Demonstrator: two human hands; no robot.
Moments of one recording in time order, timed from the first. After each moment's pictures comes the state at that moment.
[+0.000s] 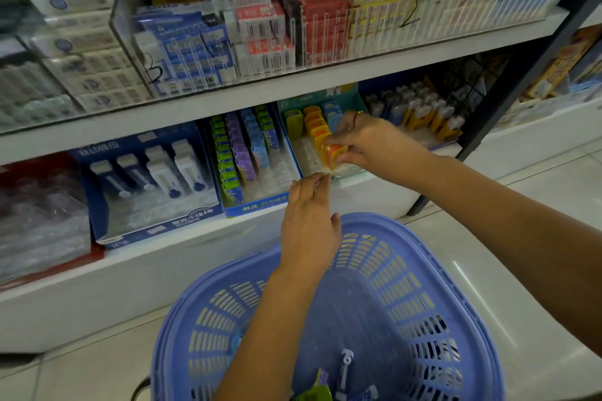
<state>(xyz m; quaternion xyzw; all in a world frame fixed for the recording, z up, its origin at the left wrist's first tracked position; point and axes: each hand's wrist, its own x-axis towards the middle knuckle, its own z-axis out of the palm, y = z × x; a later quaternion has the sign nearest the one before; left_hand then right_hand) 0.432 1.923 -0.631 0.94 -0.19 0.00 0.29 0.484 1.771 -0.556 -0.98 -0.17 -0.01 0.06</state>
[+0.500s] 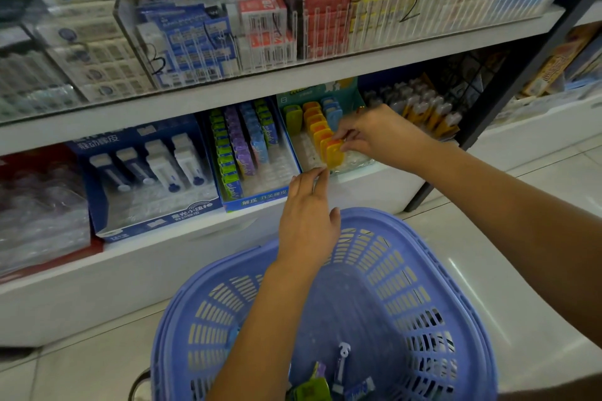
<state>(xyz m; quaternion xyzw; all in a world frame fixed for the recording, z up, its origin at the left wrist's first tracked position) 0.433 1.924 -0.635 0.94 -0.18 -0.03 0.30 0.488 1.760 -0.552 -0.97 -0.18 -0.02 0.14</state>
